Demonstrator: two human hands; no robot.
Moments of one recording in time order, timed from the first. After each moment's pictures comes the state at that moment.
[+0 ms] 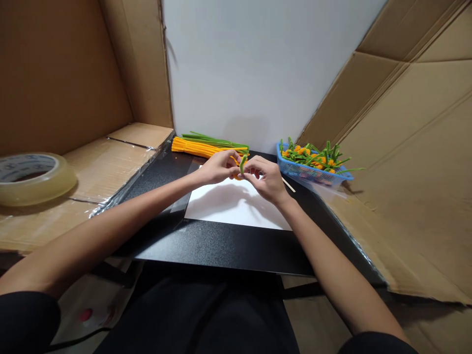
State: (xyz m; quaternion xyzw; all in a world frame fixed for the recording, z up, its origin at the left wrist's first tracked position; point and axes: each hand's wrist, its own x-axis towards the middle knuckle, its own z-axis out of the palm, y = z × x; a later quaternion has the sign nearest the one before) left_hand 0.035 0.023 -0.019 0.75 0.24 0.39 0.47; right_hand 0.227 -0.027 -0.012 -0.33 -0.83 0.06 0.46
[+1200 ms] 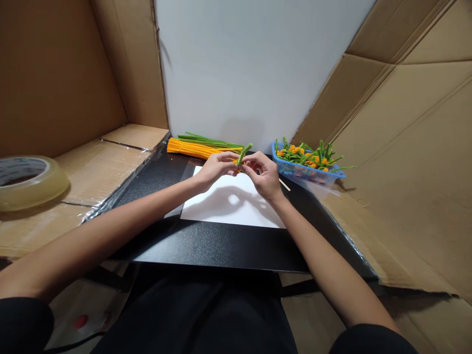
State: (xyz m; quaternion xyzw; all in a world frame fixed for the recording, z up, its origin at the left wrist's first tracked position) left_hand 0.051 -0.002 -0.011 0.56 0.22 0.48 0.64; right_hand 0.228 -0.021 -0.019 -0.33 -0.76 0.10 0.55
